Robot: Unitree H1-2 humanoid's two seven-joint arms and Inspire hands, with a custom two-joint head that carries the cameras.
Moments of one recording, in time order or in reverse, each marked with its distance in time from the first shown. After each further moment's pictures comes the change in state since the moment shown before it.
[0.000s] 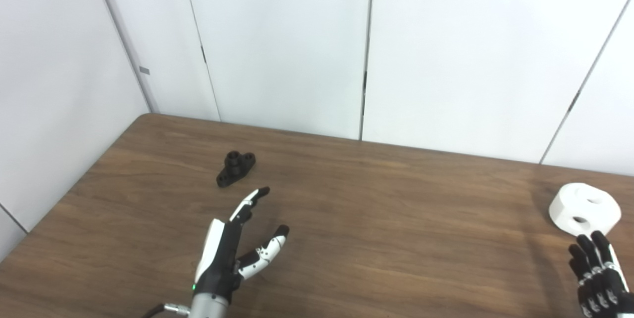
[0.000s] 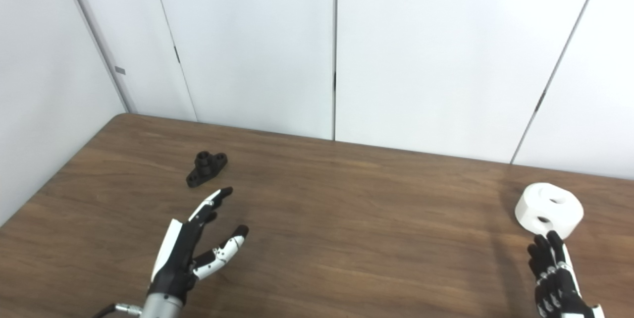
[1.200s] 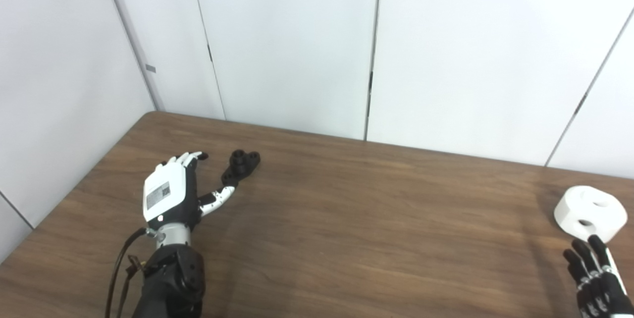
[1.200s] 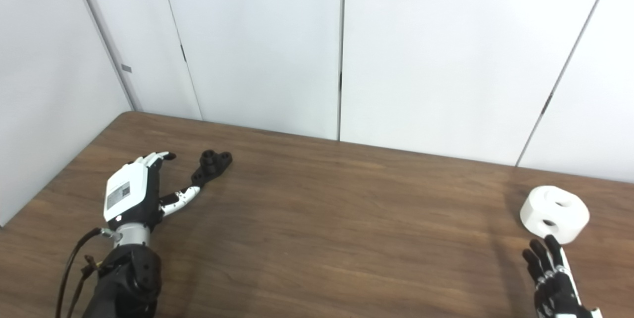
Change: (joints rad) left arm -0.310 0.192 0.051 0.320 0.482 0.273 0.047; right arm 0.009 -0.003 -0.004 -0.003 0.004 0.022 0.013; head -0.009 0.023
